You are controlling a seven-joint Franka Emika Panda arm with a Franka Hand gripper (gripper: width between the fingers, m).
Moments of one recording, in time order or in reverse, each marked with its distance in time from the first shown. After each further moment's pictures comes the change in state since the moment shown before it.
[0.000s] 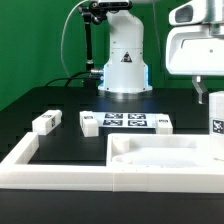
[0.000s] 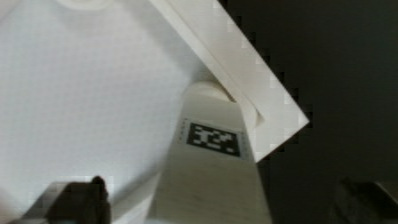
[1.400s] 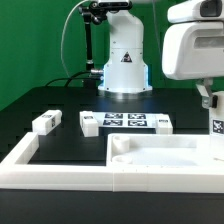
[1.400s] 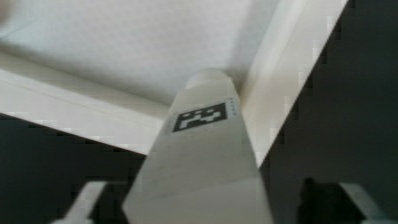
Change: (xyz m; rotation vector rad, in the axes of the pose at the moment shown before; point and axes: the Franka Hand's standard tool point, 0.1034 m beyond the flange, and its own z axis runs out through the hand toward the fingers) arm 0.005 0.004 0.000 -0.019 0.004 -0.942
